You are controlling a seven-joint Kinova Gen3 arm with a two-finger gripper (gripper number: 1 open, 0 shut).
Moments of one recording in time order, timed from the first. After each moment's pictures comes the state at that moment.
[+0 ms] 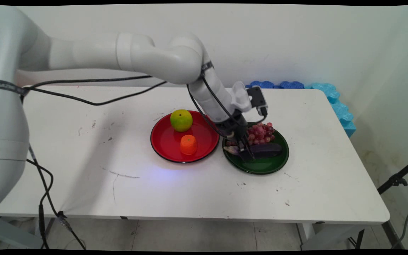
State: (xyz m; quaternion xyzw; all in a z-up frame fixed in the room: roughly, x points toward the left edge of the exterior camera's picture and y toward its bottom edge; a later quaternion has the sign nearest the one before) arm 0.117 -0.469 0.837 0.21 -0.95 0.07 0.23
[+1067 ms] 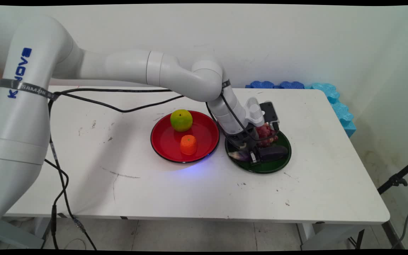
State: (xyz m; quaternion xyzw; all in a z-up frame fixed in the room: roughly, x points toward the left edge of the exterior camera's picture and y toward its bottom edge) arm 0.082 -0.488 0.788 0.19 -0.95 0.07 0.22
